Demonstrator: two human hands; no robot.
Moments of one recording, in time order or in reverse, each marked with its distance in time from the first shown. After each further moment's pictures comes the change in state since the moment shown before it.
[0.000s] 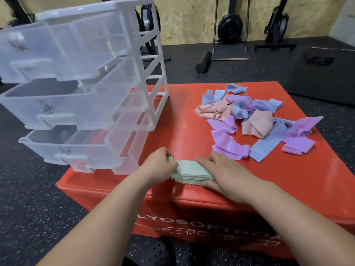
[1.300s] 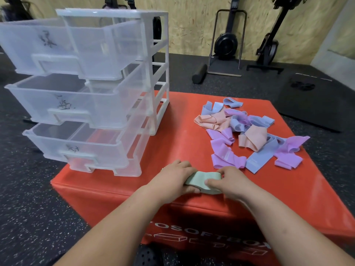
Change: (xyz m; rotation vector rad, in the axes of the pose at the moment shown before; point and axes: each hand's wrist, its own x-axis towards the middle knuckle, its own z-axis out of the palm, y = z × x) left_hand 0.008 -0.022 0.035 0.455 -0.069 0.775; right_hand 0.003 -0.024 -0.028 0.530 -0.094 0.690
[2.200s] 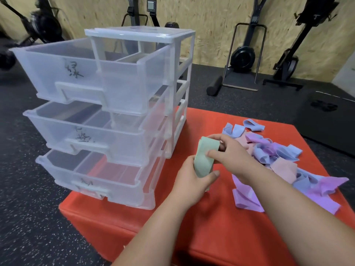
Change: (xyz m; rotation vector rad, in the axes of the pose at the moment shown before) left_hand 0.054 -0.009 -0.054 -0.858 0.484 -0.568; right_hand 0.104 -0.121 -0.055 0.560 0.005 -0.381
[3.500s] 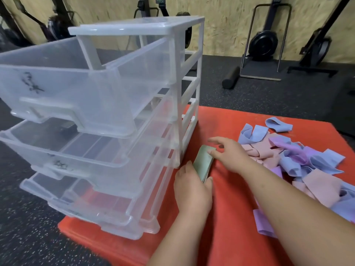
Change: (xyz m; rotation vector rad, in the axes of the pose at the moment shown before) left_hand 0.062 -0.040 0.022 0.559 0.373 -0.081; right_hand 0.137 0.072 0.009 -0.519 -0.024 -0.121
